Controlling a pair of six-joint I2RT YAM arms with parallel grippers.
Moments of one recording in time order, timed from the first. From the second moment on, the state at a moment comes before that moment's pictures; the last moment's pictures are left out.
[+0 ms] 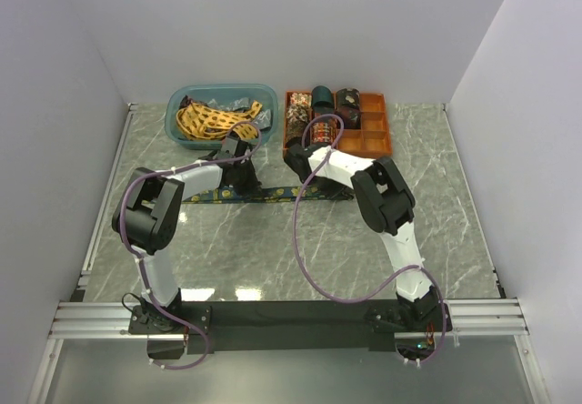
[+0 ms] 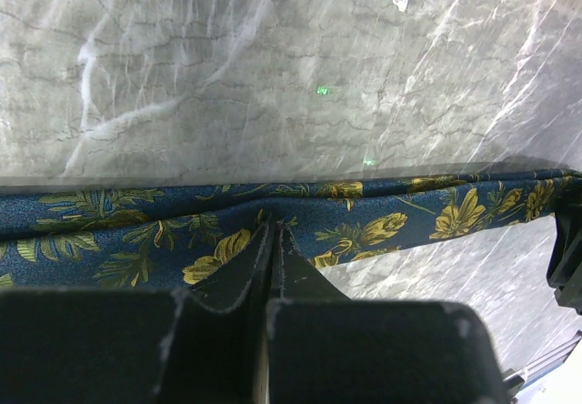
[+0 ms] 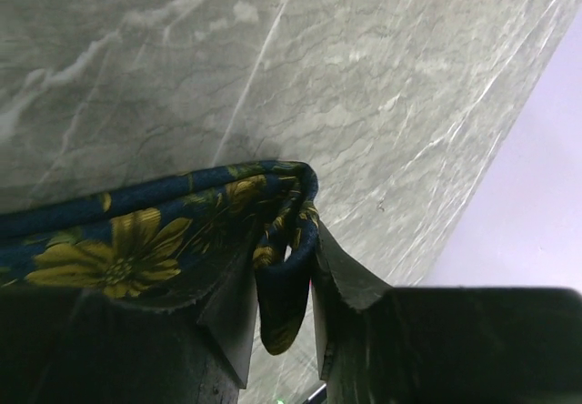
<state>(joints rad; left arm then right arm) -0.40 1.87 1.13 -0.23 0.18 -0.76 0.63 2.25 1.67 -1.07 0.76 0.29</state>
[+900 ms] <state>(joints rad) -0.41 1.87 1.13 -0.23 0.18 -0.76 0.65 2.20 1.70 -1.09 0.68 0.31</state>
